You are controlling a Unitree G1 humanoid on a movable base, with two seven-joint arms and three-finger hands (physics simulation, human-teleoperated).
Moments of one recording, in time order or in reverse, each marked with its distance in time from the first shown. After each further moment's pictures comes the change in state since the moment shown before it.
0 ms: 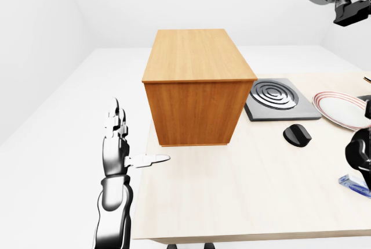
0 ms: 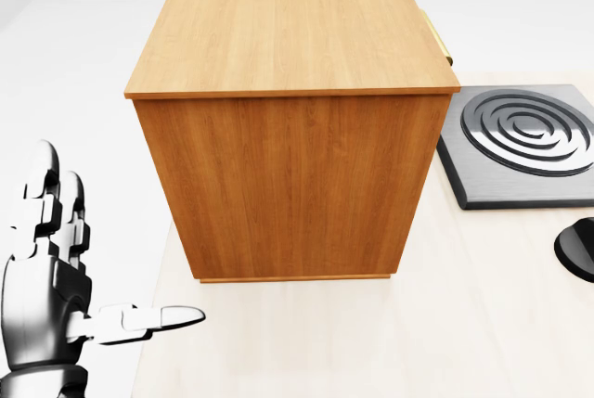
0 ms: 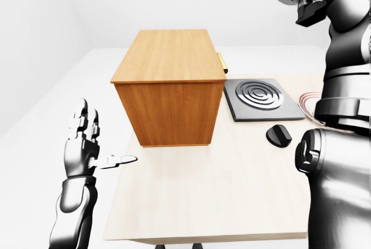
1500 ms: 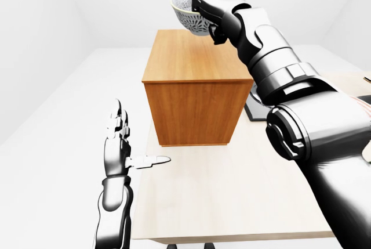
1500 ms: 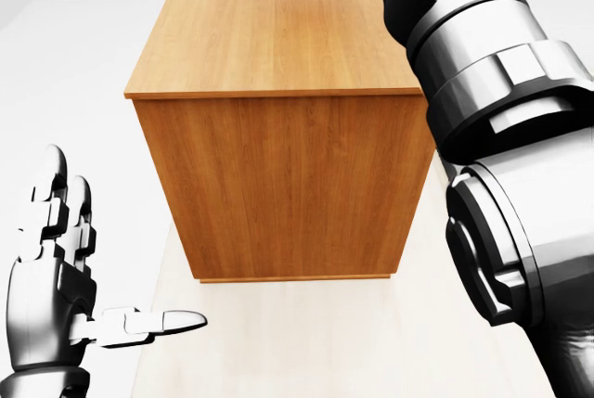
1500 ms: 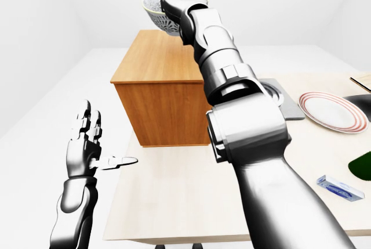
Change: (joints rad) left arm 0.002 0.003 0.001 0.019 -0.016 0.000 -0.022; right arm -0.430 0.586 0.173 0.622 -0.389 0.000 -0.172
